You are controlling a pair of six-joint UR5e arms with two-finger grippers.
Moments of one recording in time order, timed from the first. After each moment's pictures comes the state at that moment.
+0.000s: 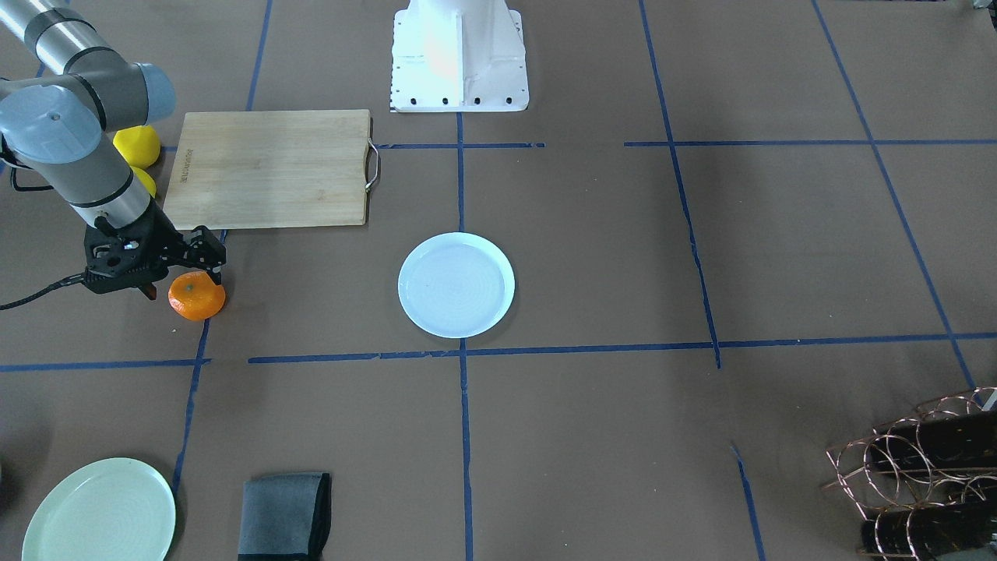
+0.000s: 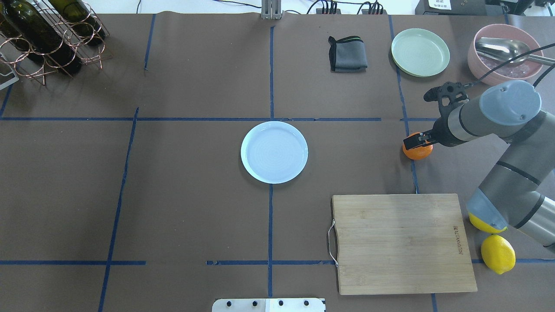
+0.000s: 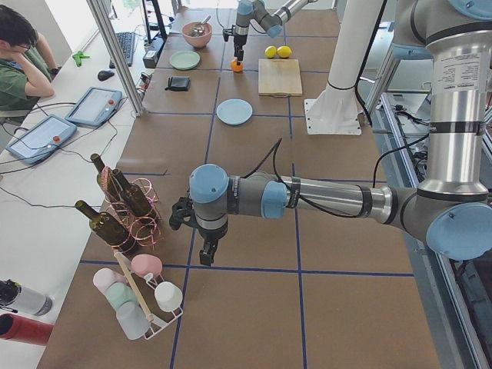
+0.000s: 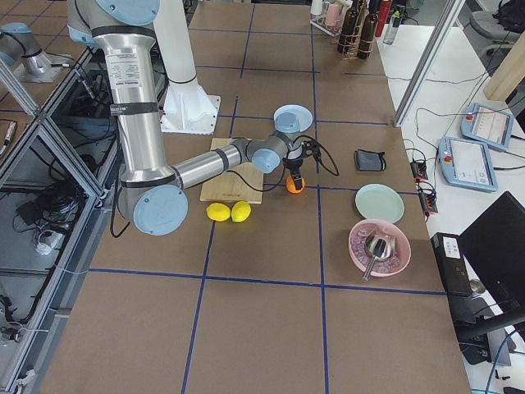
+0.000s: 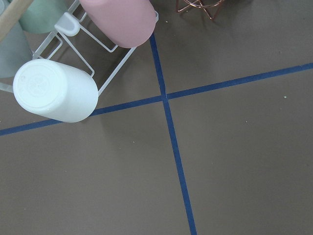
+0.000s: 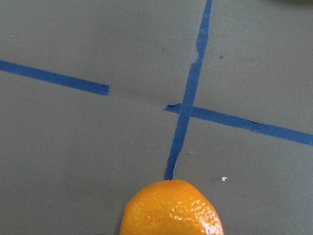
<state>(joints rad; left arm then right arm) -1.59 -1.52 -1.73 -1.54 -2.34 0.17 0.79 -1.43 1.72 -1.13 1.95 0.77</state>
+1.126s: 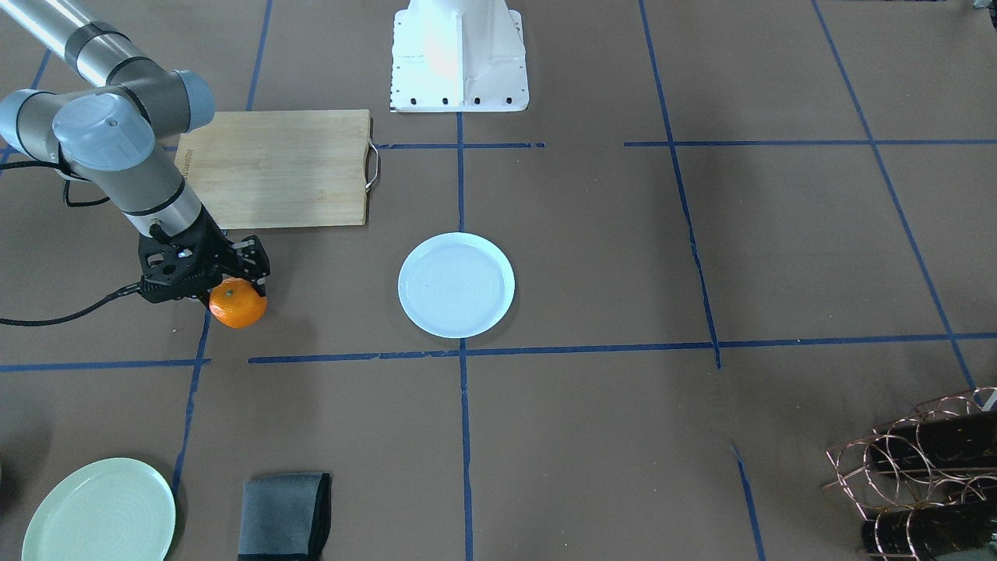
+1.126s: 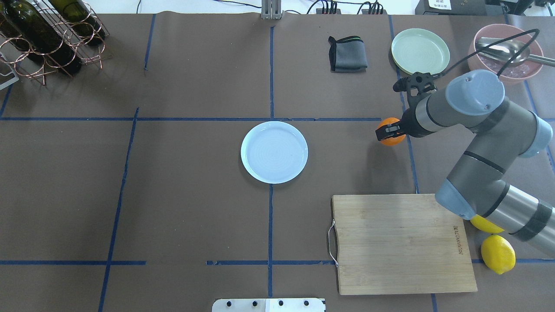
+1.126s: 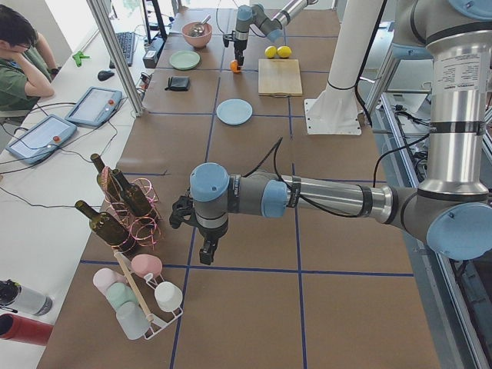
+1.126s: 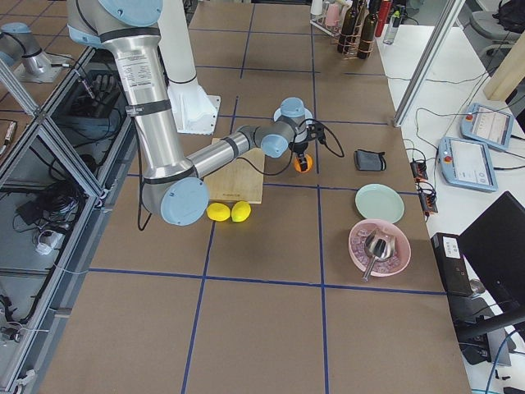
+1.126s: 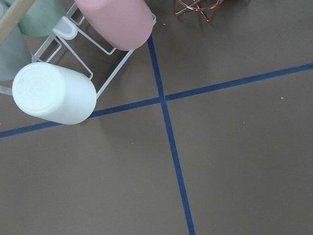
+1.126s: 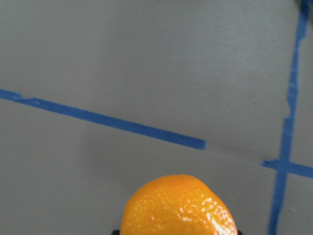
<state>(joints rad) -1.59 -1.52 -1.74 -1.54 -2.34 0.17 0.76 -1.25 1.69 -1.18 1.95 0.84</state>
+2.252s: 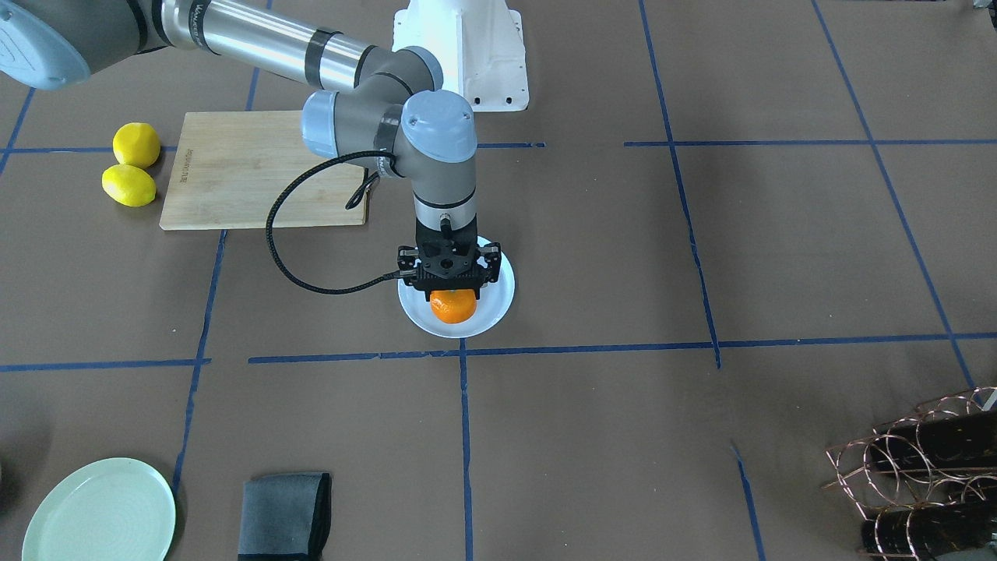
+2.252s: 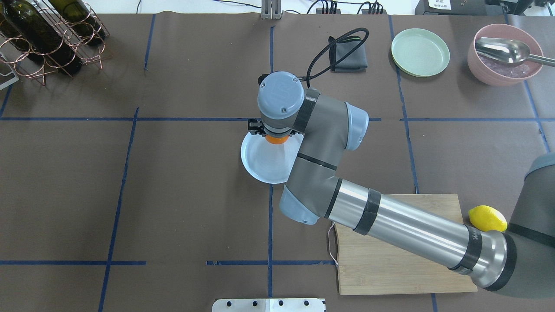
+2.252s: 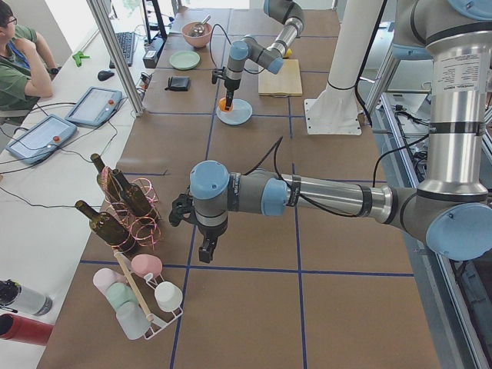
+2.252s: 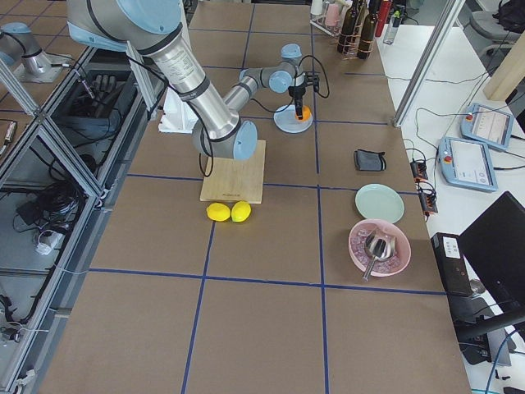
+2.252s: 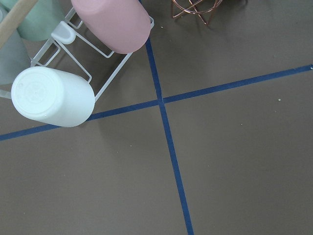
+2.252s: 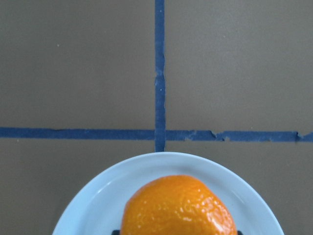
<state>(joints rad) -1.59 -1.52 -1.75 -1.54 -2.34 0.17 0.51 -0.69 1.34 -1.45 1.71 1.21</state>
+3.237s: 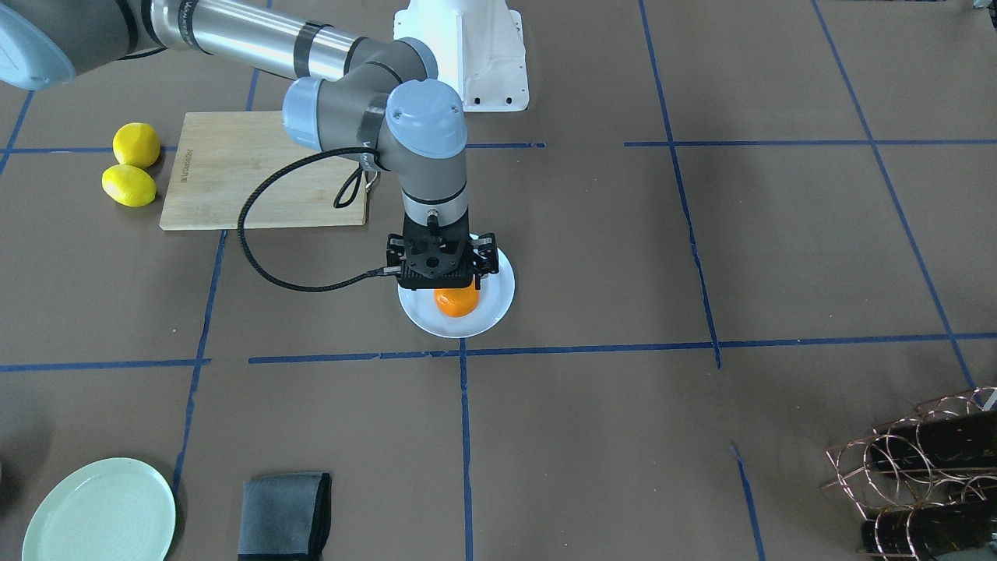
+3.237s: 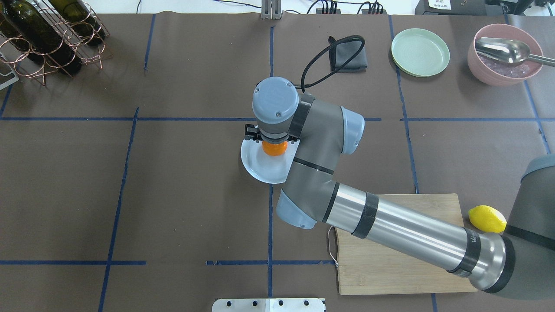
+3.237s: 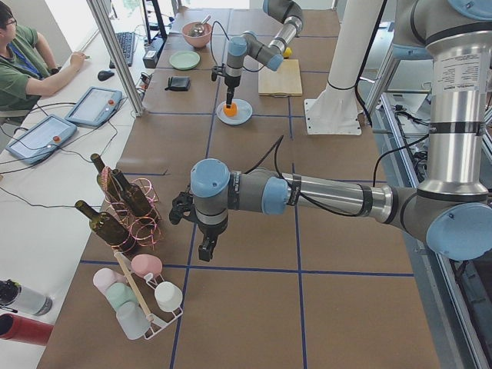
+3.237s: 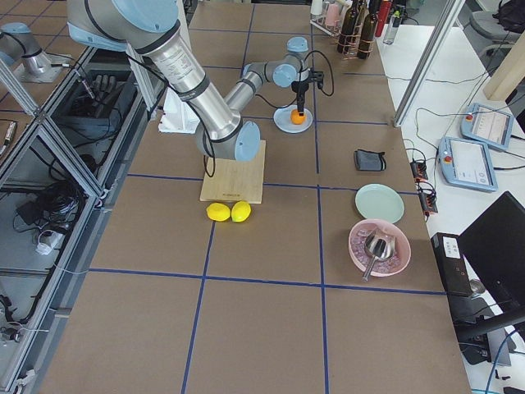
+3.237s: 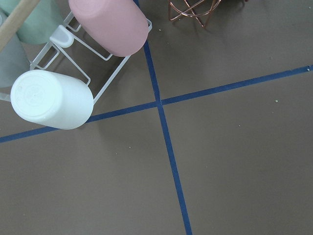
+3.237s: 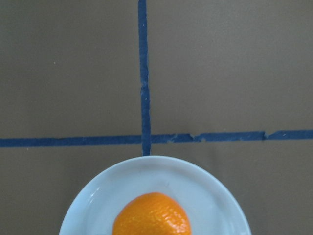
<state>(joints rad) -1.59 -1.52 -1.75 -1.54 -2.34 0.17 0.62 -0.71 1.46 -1.55 1.87 1.17</state>
